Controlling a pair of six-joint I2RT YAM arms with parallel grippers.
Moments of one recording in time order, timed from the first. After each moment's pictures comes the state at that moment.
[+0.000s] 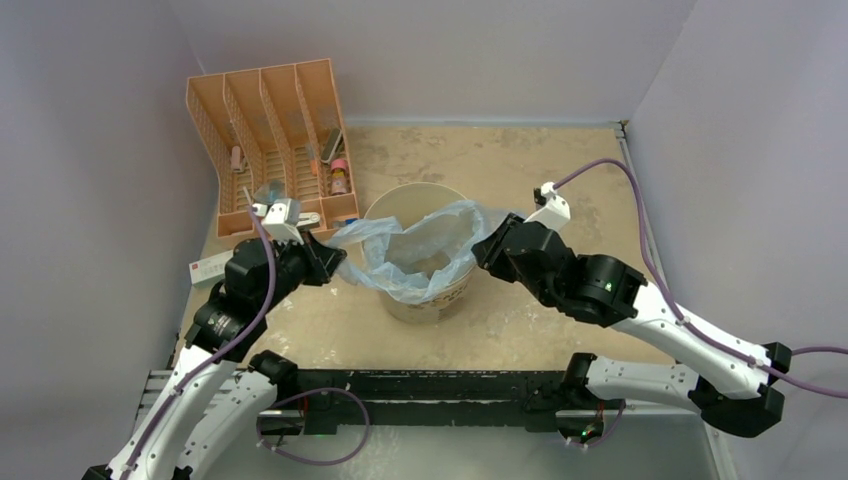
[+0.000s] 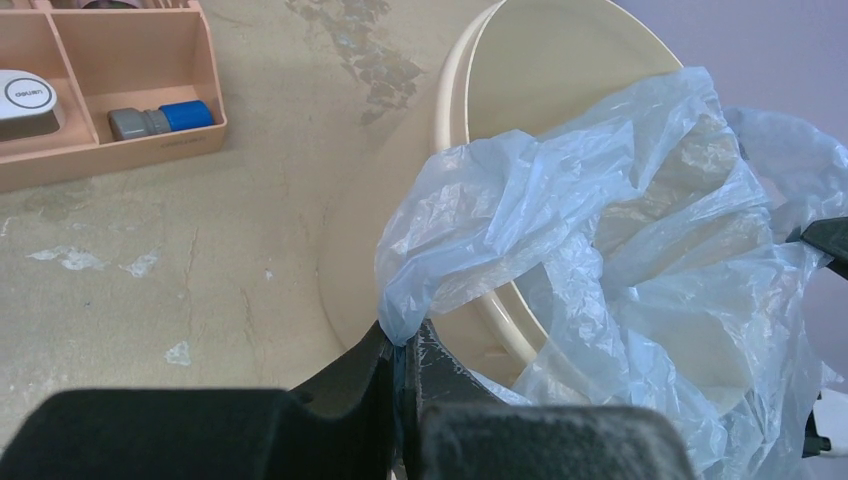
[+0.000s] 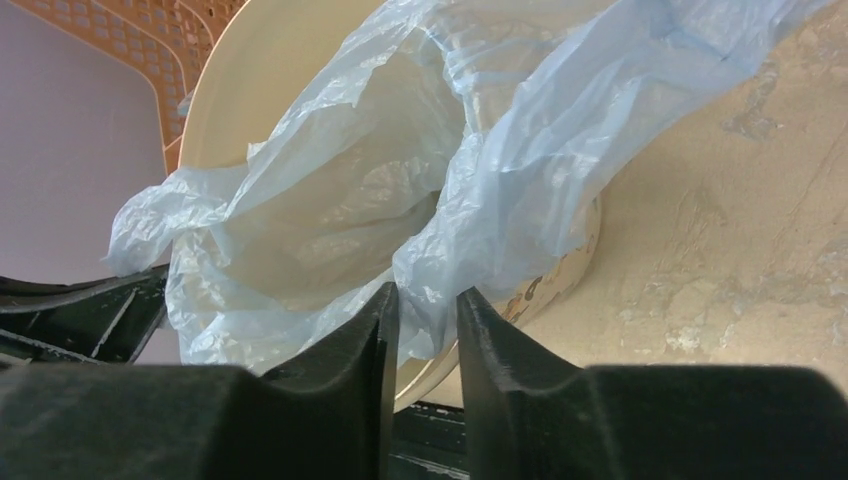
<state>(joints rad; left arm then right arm) -0.43 0.57 0.74 -0.50 0.08 -0.54 1.05 0.99 1.19 -0.85 0.56 1.13</state>
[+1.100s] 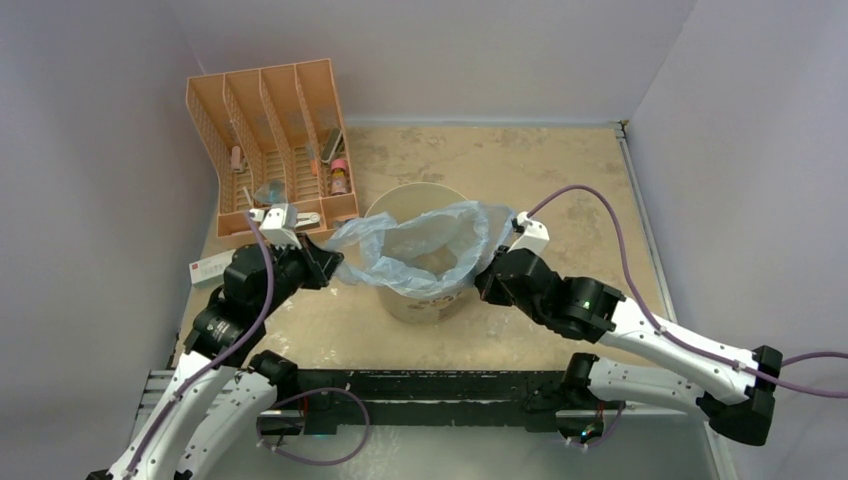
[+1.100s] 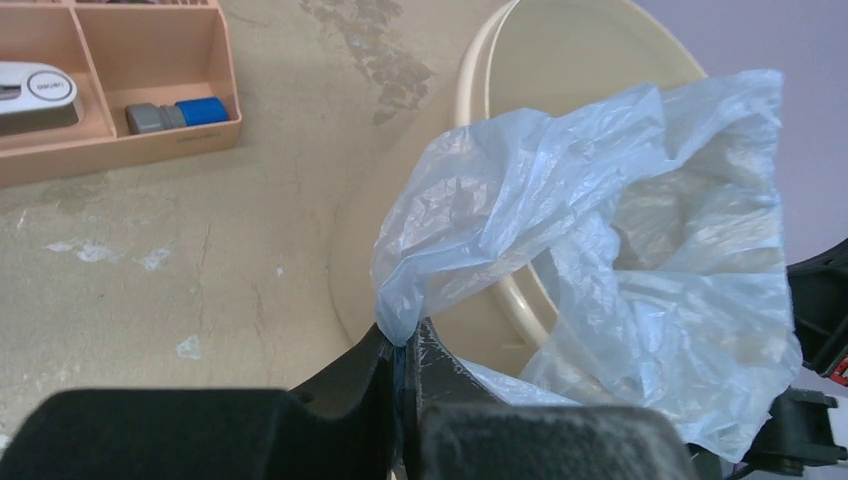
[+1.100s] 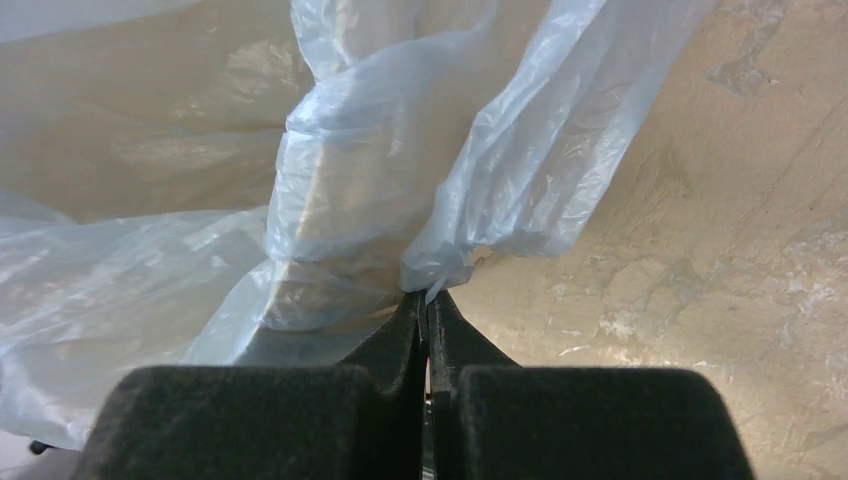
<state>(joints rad) -0.43 0.53 0.72 -0.51 0.05 -0.54 1.05 0.89 0.89 -0.71 0.46 1.00</state>
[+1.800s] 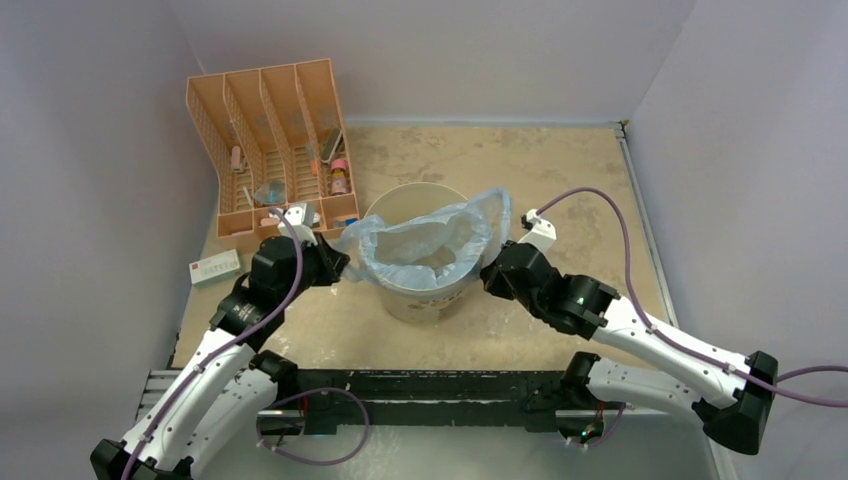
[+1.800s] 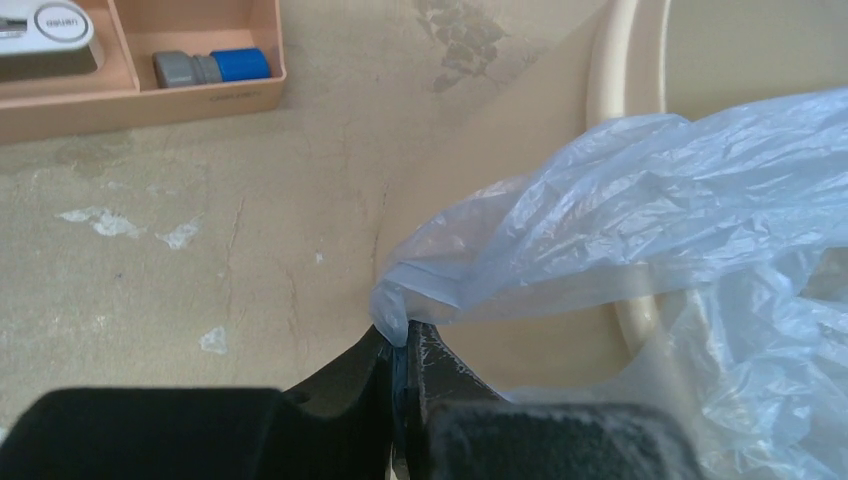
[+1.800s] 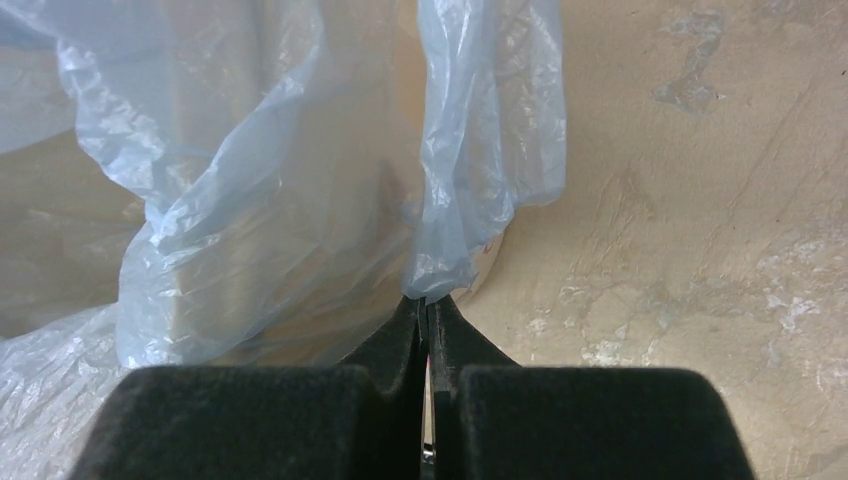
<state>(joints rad) -0.43 0.65 0.61 -0.41 -0.01 -0.54 0.95 0.91 0.81 -0.63 0.47 1.02</state>
